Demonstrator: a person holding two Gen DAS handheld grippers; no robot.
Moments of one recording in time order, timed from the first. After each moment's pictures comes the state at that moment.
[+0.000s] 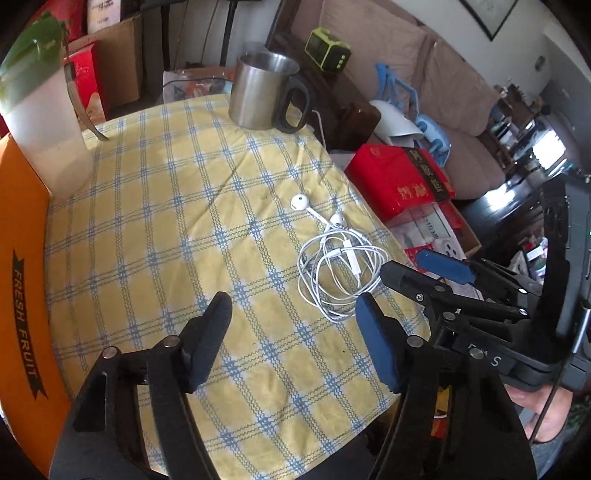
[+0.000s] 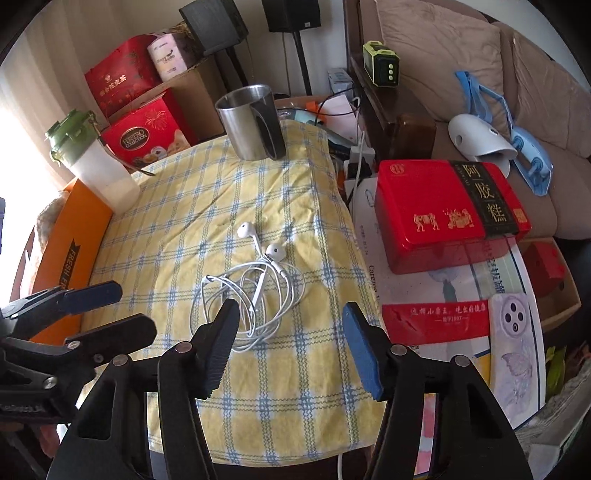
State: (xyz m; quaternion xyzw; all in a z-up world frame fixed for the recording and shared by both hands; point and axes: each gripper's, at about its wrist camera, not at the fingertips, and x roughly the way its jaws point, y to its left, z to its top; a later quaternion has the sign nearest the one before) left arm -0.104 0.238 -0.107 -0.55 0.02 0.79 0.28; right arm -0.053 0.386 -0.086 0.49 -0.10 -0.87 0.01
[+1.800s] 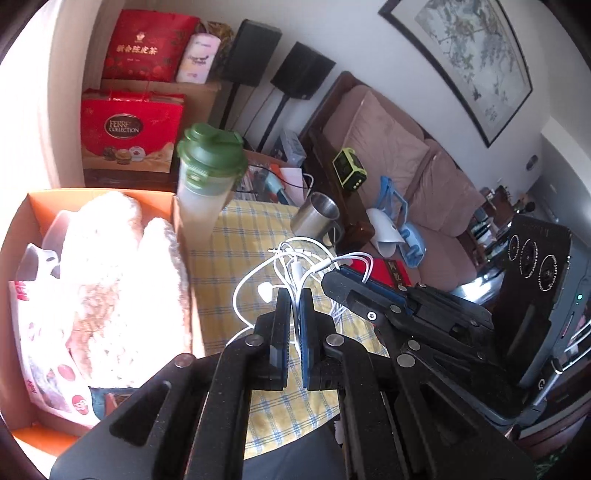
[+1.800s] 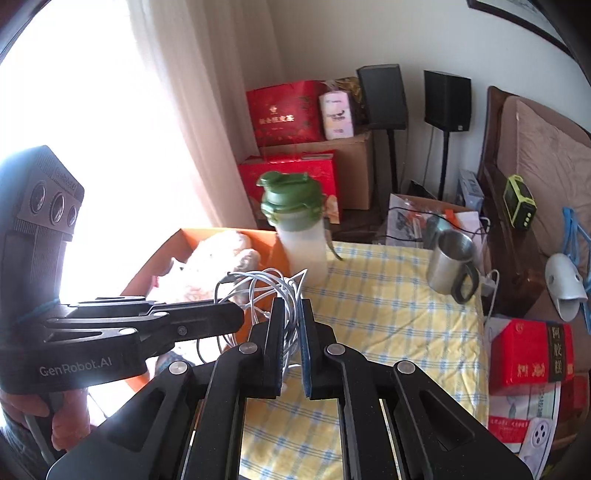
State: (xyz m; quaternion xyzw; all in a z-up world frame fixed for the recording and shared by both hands) left arm -0.096 0.054 0.042 -0.44 -0.15 0.85 0.25; right arm -0.061 0.210 0.048 0.36 -0.02 -0.91 0.22
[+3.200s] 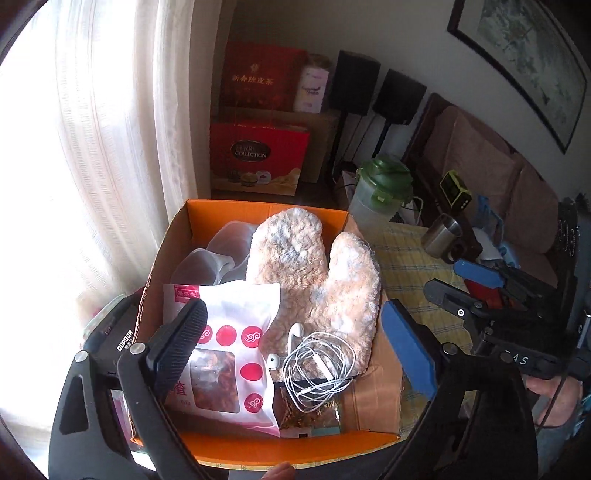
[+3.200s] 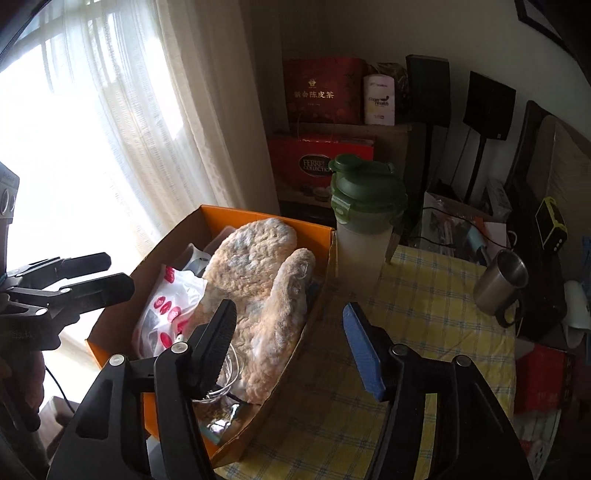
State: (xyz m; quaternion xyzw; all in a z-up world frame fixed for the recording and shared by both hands) left arm -0.067 -0.053 0.026 -0.41 -0.07 0.90 0.07; right arm -0.091 0.131 0.027 0.39 0.04 -0.89 0.22
